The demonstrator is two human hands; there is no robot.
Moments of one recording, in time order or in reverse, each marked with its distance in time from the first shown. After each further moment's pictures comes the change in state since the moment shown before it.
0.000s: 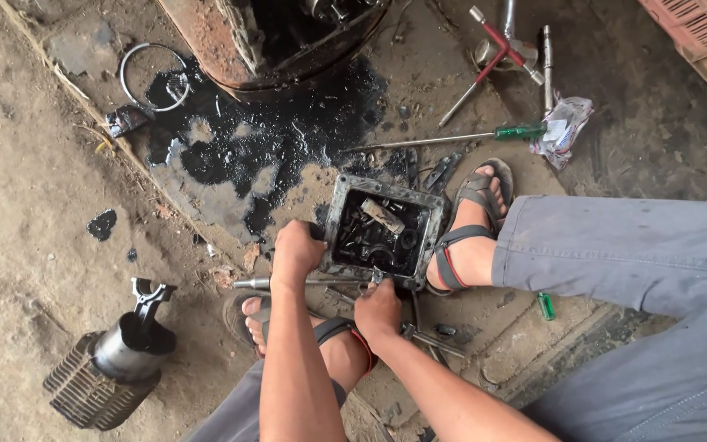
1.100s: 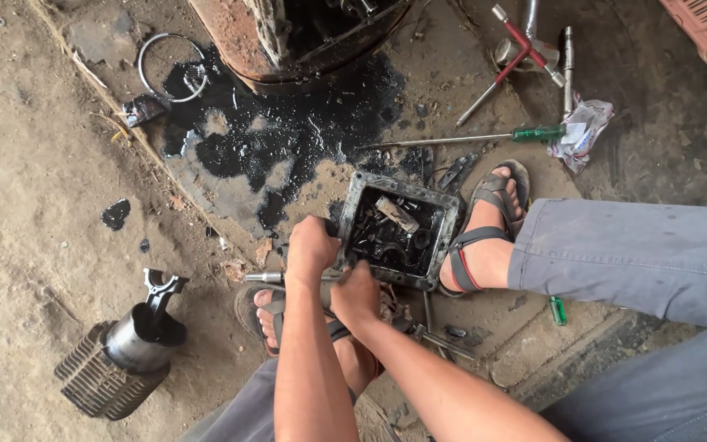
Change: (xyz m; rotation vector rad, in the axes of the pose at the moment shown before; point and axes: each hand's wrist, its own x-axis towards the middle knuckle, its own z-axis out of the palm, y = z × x) left_hand -0.001 0.002 -0.001 -0.009 0.006 0.008; right_hand -0.028 -0.061 0.004 -0.061 -0.187 -0.140
